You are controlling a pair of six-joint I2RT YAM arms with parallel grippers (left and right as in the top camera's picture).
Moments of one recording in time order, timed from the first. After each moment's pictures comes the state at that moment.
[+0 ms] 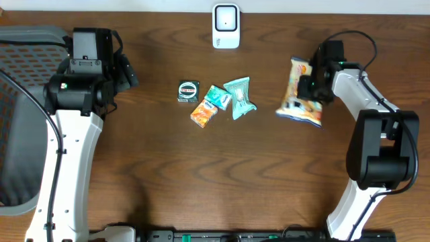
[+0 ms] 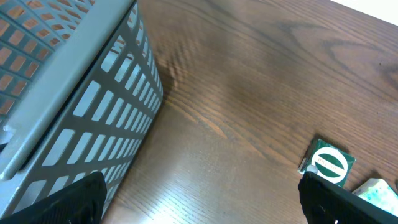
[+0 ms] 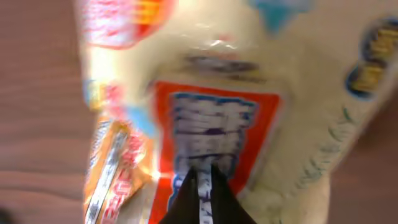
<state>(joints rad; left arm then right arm) -0.04 1.43 1.51 -1.04 -0.32 -0.41 0.00 2.05 1.42 -0.65 -0.11 0.17</state>
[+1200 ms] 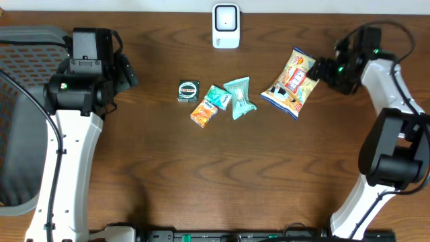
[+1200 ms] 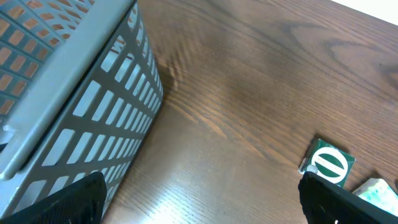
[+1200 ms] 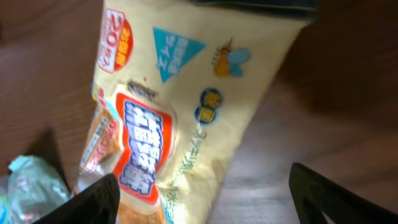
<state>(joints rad) -0.04 1.43 1.51 -1.04 -0.32 -0.41 -0.16 2.07 1.56 -0.72 -0.36 0.20</state>
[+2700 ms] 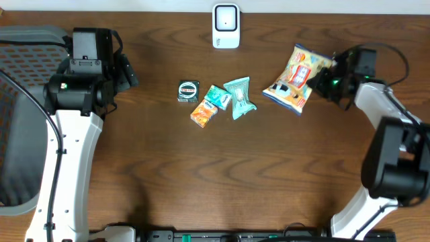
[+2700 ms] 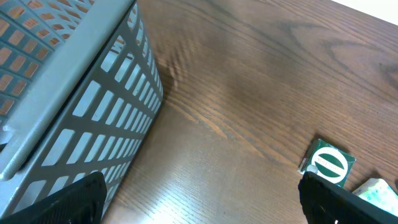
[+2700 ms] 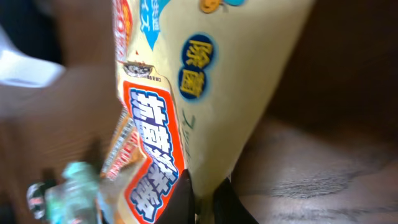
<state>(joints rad) -0.04 1.43 1.51 -1.04 -0.32 -0.41 -0.17 1.94 1.26 -0.35 -0.50 0.39</state>
